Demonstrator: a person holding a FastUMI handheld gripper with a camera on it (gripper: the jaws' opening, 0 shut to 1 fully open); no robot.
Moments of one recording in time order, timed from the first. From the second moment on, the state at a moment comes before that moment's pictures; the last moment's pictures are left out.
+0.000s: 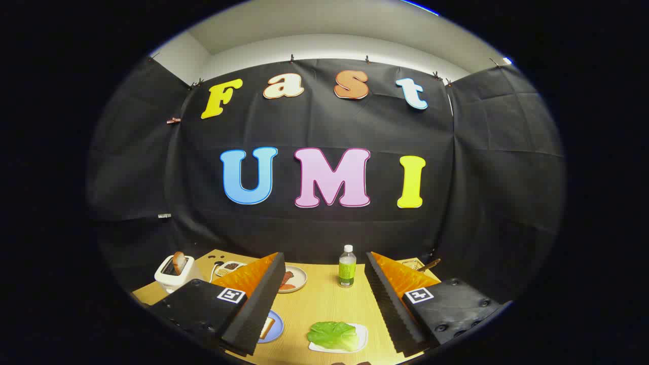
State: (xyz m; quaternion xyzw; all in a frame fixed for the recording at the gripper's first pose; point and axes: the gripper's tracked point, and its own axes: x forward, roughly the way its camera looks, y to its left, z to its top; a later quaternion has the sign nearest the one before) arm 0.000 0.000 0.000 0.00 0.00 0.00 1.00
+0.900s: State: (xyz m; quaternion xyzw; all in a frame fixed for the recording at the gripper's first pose) arm 0.019 0.000 -0.037 0.01 0.05 0.02 1.00
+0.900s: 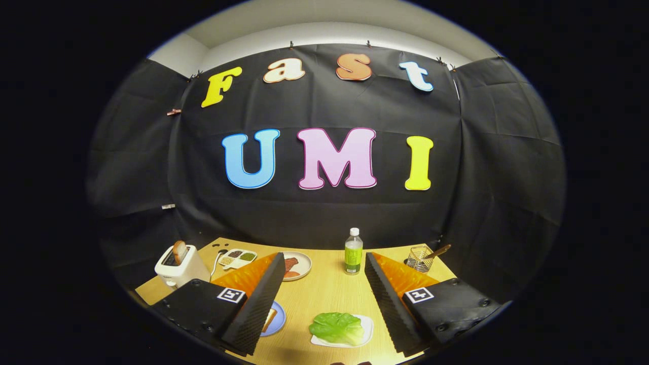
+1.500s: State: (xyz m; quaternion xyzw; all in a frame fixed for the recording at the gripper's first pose) arm 0.041 -0.004 -0.116 0.00 0.13 0.05 0.99
